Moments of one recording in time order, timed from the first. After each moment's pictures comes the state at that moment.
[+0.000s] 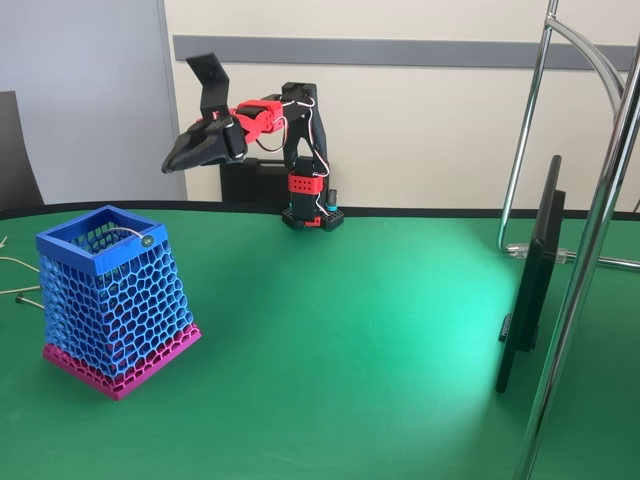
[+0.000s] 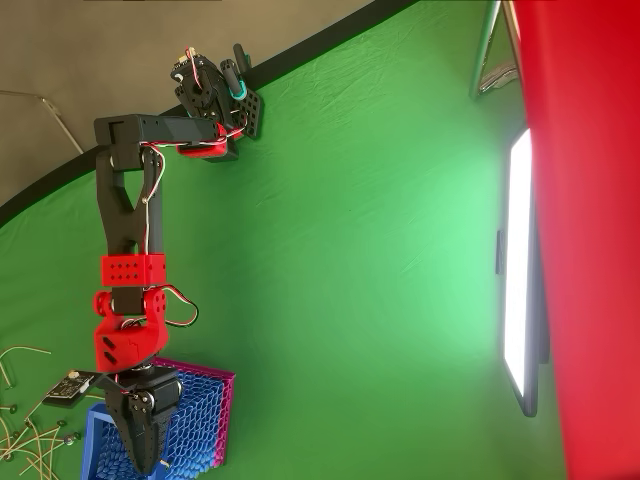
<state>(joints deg) 19.5 79.3 75.4 7.5 -74.9</state>
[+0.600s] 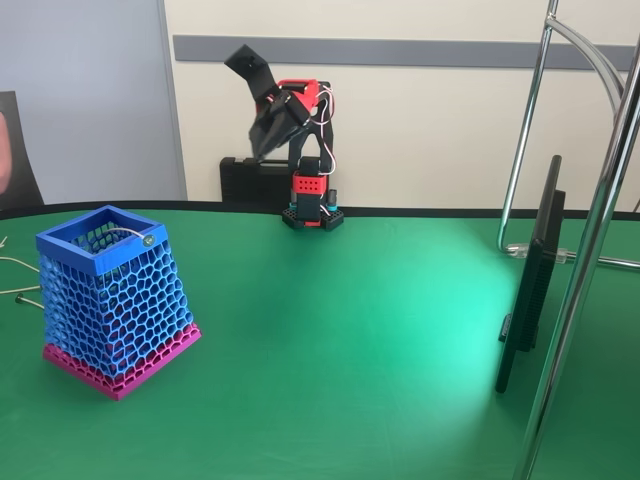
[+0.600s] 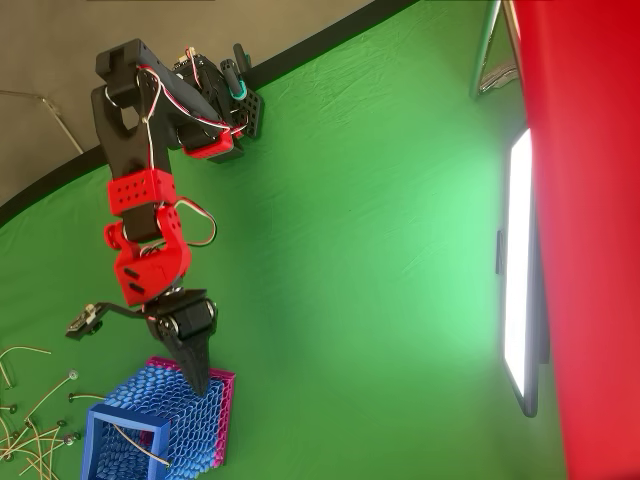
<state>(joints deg) 7.0 114.8 105.5 23.2 -47.9</state>
